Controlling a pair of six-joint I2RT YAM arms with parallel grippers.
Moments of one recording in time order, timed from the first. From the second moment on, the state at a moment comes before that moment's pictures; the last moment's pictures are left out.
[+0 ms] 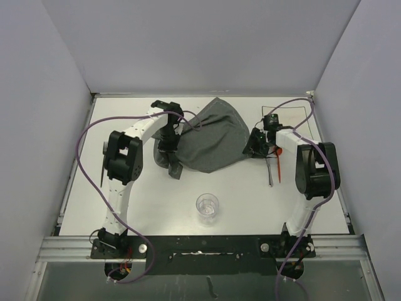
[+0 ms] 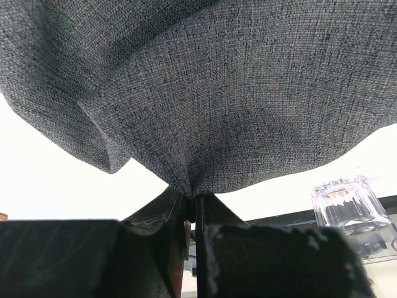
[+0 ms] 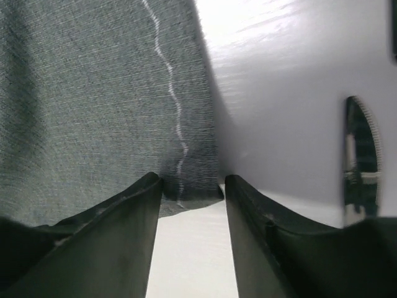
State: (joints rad) left arm -0.42 2.25 1.93 -1.35 0.12 -0.21; right arm 0.10 1.87 1.19 -0.43 -0.21 0.51
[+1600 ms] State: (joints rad) left arm -0.40 2.31 1.95 -1.37 0.06 -0.21; right arm 0.23 2.40 2.06 -1.04 -0.20 0.40
